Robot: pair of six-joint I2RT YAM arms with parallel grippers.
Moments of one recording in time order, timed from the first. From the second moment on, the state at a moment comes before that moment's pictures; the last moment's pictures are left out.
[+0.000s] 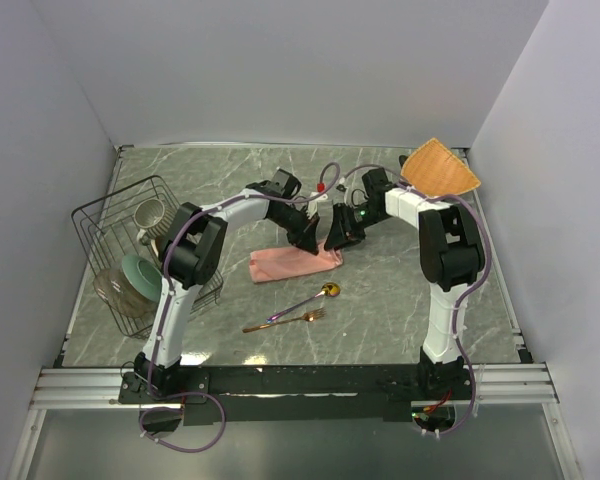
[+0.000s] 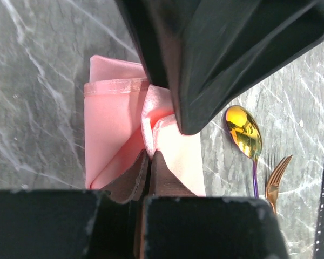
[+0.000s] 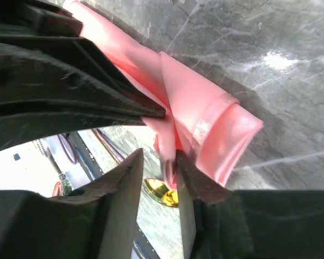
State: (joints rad) left arm -0.55 2.29 1.74 -0.56 0.89 0.42; right arm 0.23 2.06 1.41 -0.63 -0.84 0.08
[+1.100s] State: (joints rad) left arm -0.60 2.07 1.38 -0.27 0.72 0.05; right arm 0.29 2.07 1.43 -0.62 -0.64 0.15
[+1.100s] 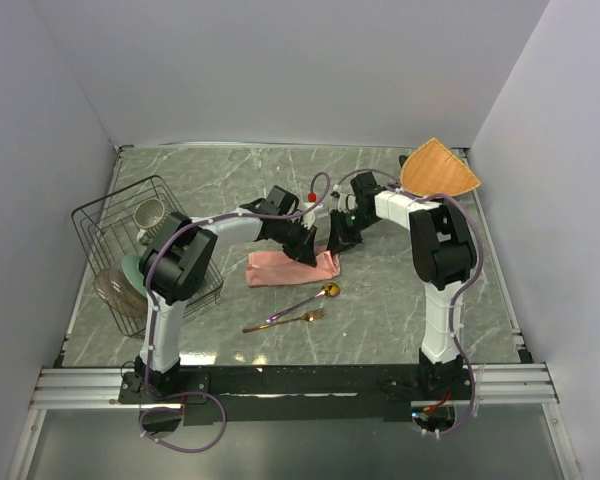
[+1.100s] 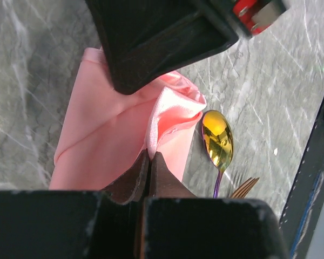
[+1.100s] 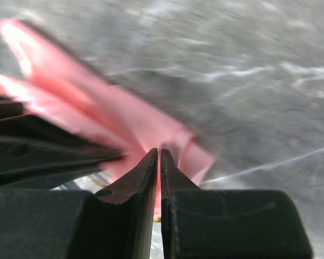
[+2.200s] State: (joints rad) left arm -0.57 2.09 1.30 -0.23 0.77 -0.38; right arm 0.35 1.93 1.35 -0.59 -0.57 -0.01
